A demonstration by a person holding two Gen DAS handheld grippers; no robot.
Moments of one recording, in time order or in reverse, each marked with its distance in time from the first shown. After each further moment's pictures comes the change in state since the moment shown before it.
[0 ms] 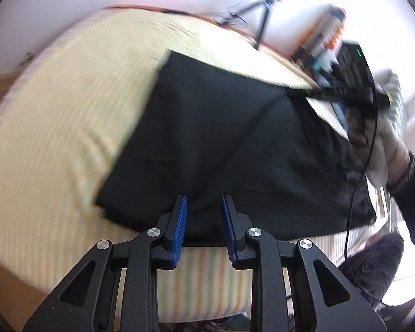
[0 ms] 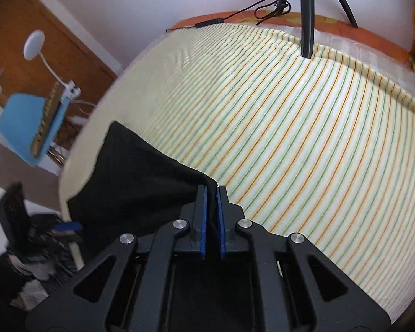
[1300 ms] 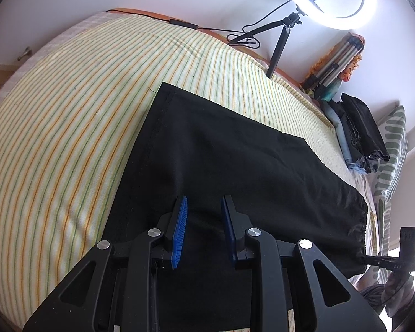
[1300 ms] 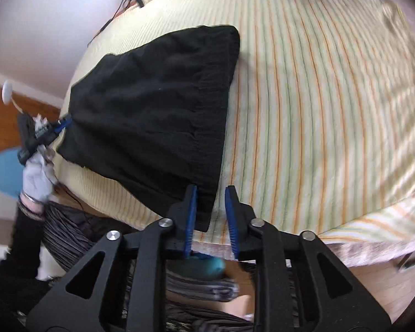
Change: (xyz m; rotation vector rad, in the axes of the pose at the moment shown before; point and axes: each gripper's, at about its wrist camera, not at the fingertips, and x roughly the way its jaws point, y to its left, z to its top) left arm 0.039 0.002 0.056 -0.079 -0.035 -0.052; right arm -0.181 -0.057 -0.281 0.506 0.018 -0.113
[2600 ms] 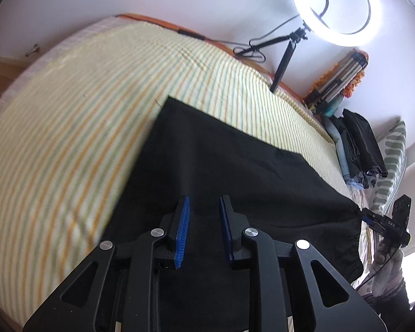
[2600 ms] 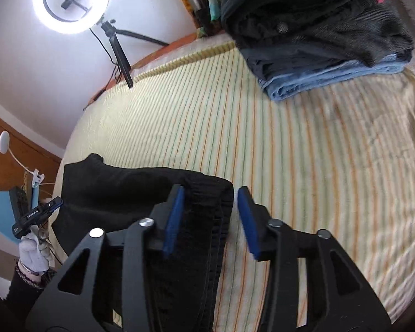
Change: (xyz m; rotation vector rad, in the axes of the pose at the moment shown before) left arm -0.016 0.004 0.007 -0.054 -0.059 0.007; right arm -0.002 -0.027 0.108 0.035 -0.310 0.008
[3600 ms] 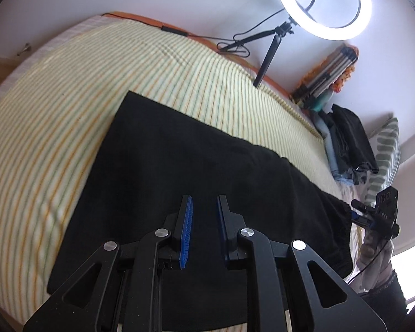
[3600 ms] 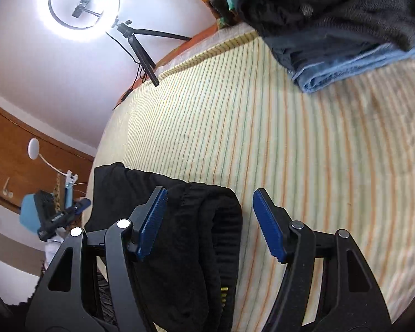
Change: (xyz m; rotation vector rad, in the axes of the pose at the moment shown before) left arm 0.010 -0.025 -0.009 0.005 0.031 -0.041; right arm 0.024 -0.008 0.010 0.046 0.064 0.224
